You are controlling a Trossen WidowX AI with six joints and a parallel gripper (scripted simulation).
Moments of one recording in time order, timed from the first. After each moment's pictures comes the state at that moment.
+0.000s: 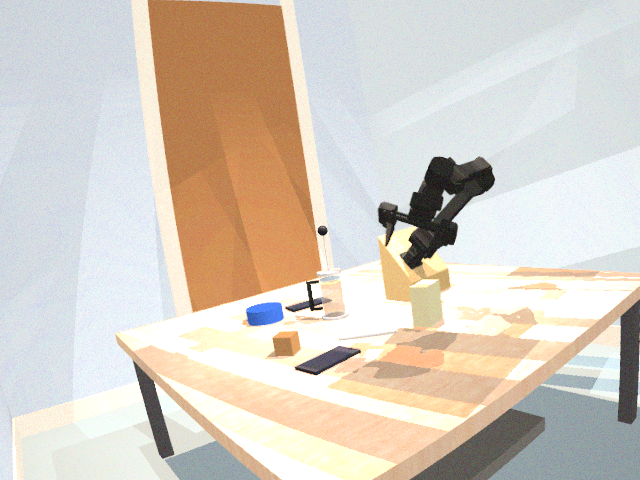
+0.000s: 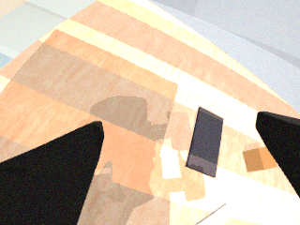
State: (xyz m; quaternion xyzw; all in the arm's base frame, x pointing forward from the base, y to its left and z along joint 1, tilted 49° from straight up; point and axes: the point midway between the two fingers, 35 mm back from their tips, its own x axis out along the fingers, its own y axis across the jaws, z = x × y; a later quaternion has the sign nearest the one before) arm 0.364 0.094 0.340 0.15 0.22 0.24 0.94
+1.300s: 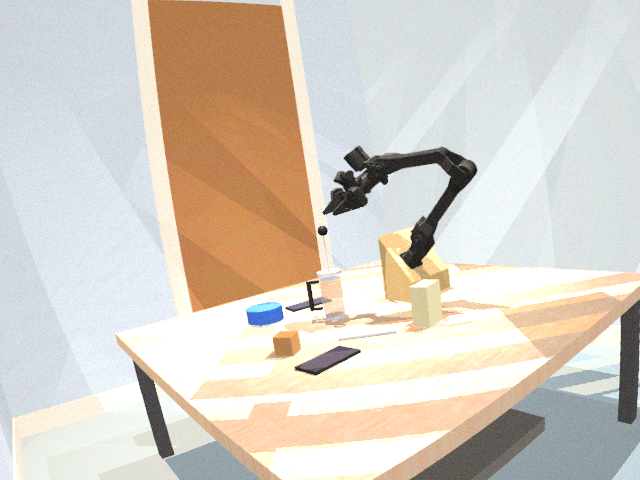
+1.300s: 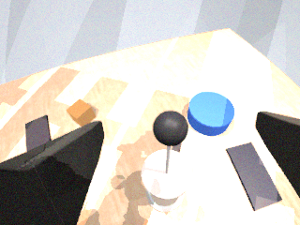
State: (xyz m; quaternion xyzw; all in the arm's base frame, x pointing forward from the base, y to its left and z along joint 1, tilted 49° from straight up) arm 0.204 -0.223 0.078 0.43 0.29 -0.07 0.85
